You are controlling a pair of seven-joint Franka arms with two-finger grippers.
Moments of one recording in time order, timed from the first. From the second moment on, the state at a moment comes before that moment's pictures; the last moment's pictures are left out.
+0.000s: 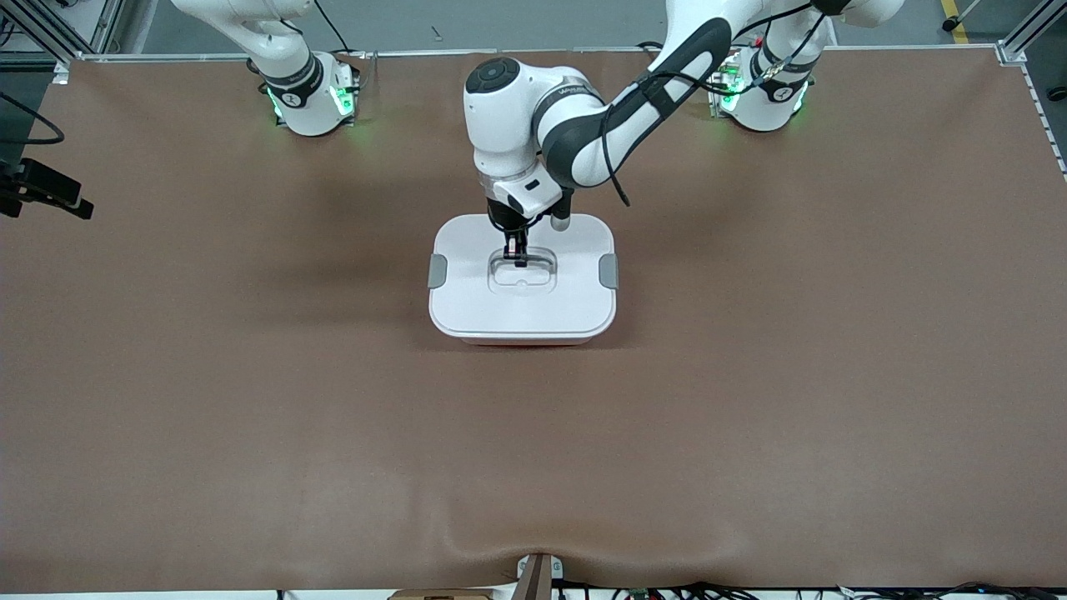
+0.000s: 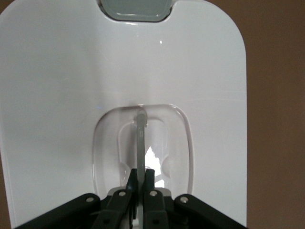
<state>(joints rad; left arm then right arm) -0.54 0.59 -0.52 -1.56 0.64 2.12 -2.79 -0.04 -0.02 -0.10 -1.57 0.02 1.49 -0.08</state>
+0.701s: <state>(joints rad) -0.54 0.59 -0.52 -1.57 0.65 2.13 -2.79 -0.04 -0.02 -0.09 -1.57 0.02 1.49 -0.08</state>
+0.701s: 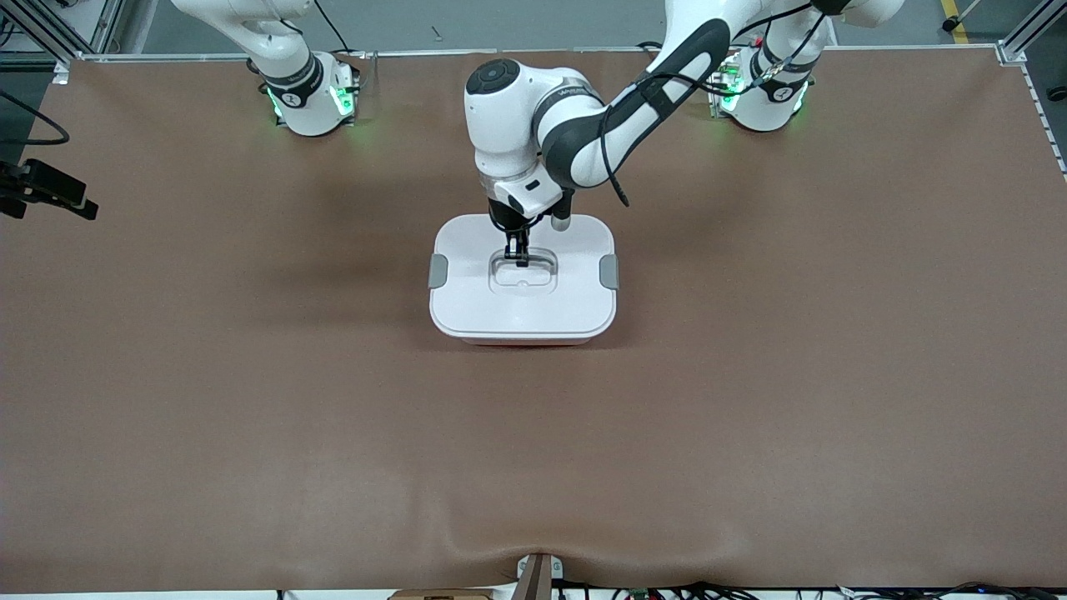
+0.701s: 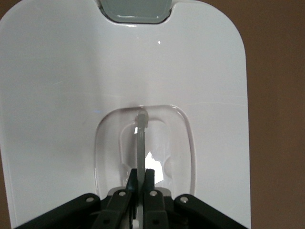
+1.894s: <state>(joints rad) -0.52 0.48 -0.52 -1.57 0.51 2.12 -2.73 -0.04 -0.02 -0.09 -1.57 0.02 1.50 -0.12</state>
